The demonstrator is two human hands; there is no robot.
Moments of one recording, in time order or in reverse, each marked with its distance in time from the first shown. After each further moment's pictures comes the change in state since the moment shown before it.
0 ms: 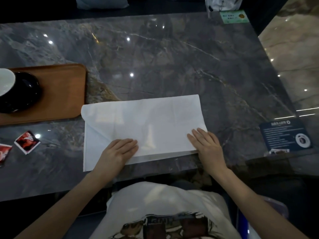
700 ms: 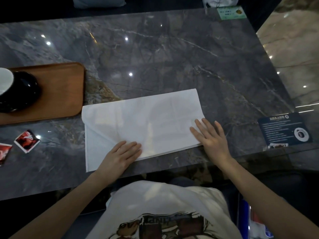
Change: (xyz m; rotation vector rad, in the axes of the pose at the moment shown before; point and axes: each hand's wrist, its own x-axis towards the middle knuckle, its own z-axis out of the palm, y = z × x) left_hand -0.023 0.003 0.027 0.134 -0.184 0.069; right_hand -0.004 0.033 0.021 -0.243 0.071 -0.110
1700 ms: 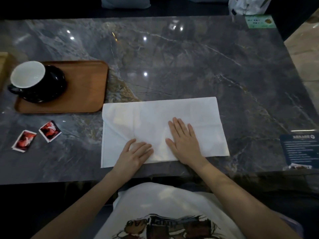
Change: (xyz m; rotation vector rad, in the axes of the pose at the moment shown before) left_hand 0.007 0.008 -0.005 -0.043 0.248 -0.184; right_hand 0.086 -0.105 -0.014 0.427 -0.435 0.080
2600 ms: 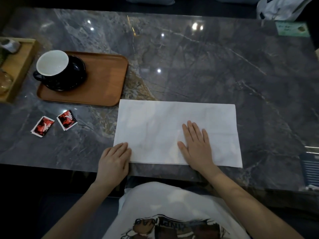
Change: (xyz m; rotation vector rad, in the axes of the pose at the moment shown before) left_hand -0.050 -0.014 -0.040 -0.008 -0.183 -0.547; right_hand 0.001 0.003 0.005 0.007 0.007 0.003
